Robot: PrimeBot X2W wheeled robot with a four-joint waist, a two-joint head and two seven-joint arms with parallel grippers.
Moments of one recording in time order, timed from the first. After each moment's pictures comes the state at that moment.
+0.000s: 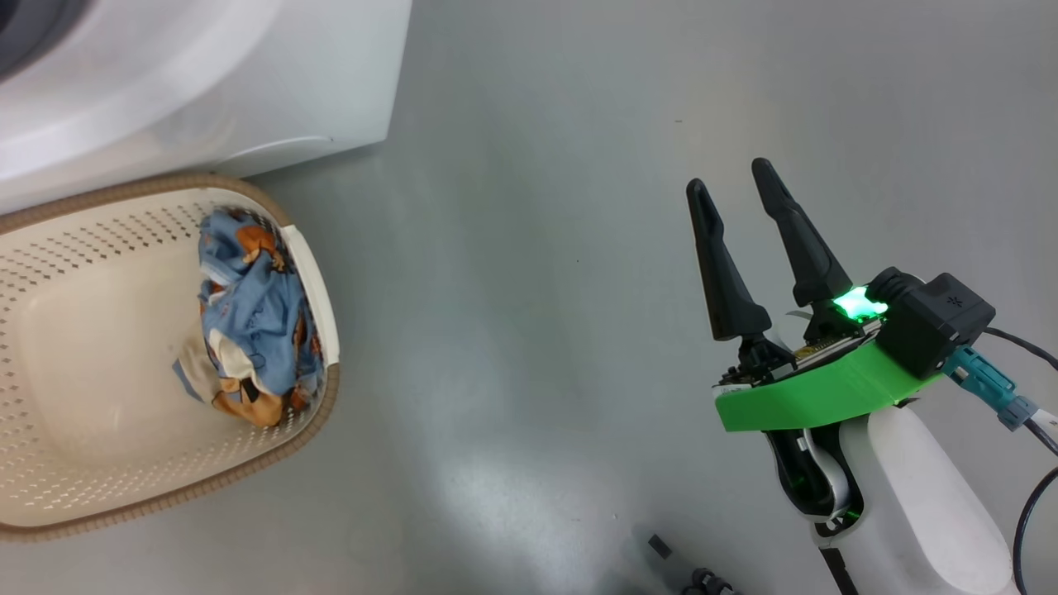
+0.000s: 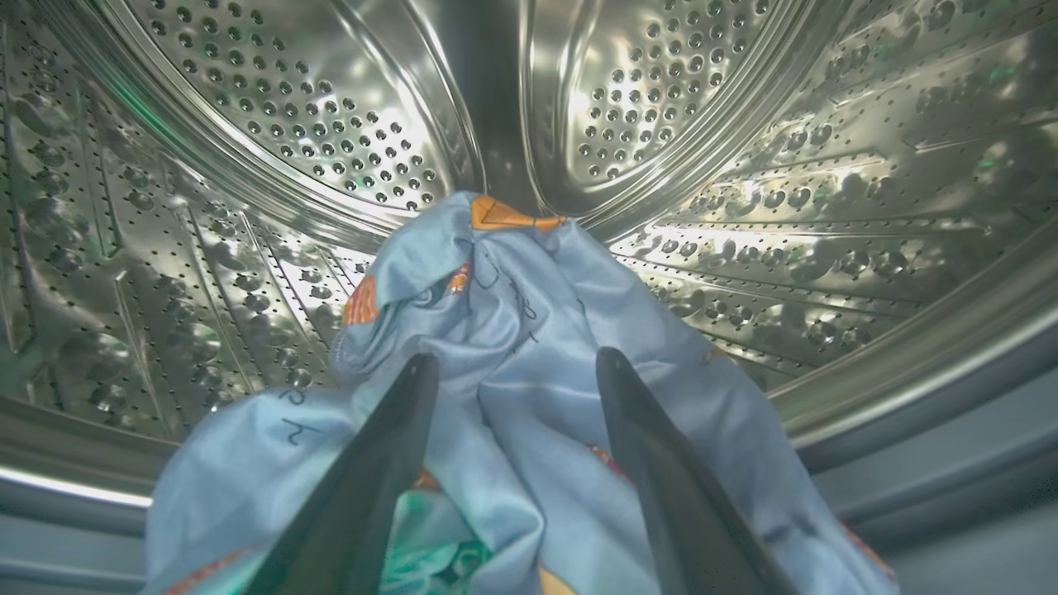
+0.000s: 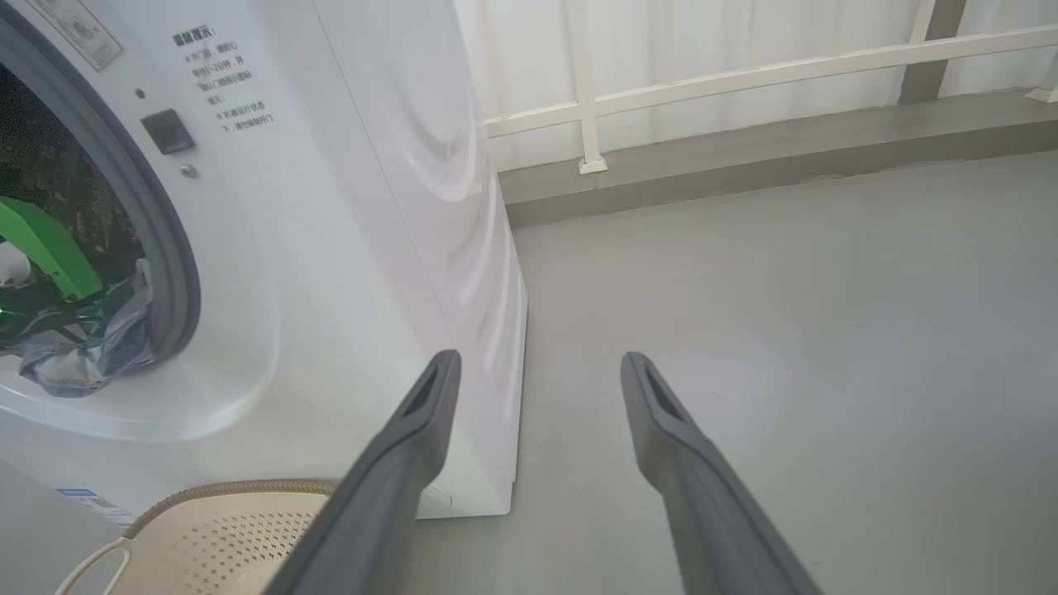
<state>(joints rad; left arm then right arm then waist) -1.38 0.39 0.07 1.22 -0.13 -0.13 -0.20 -0.40 -0.05 0.25 0.09 0.40 0.12 -0.25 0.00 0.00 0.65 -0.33</state>
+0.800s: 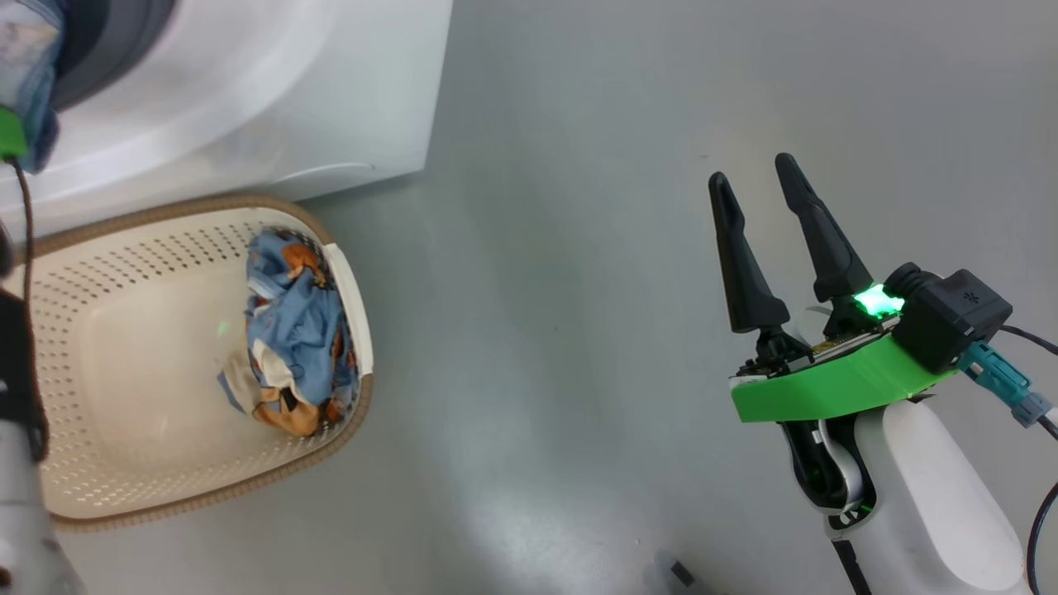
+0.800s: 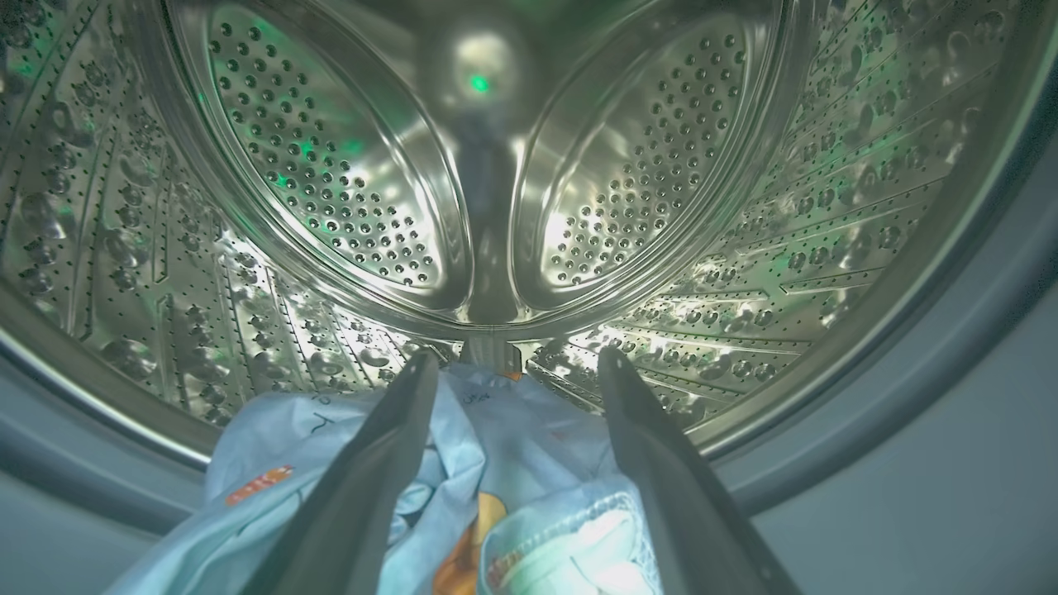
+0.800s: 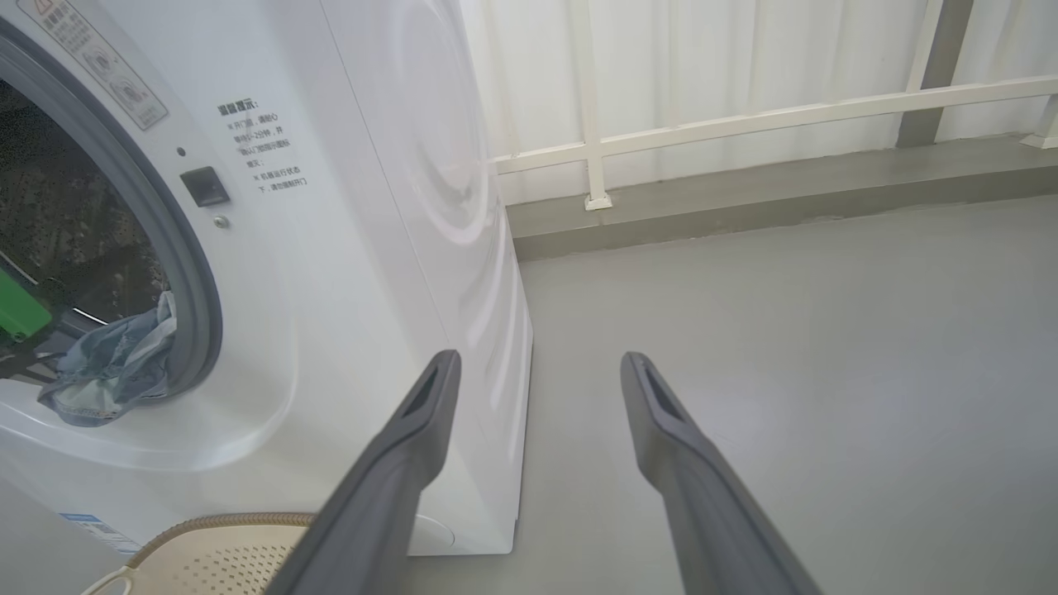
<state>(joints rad) -1.11 0.29 0.13 0.88 -0.31 -0.13 -0.26 -0.40 -0.05 0.22 0.10 0.38 0.12 -0.25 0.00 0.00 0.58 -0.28</state>
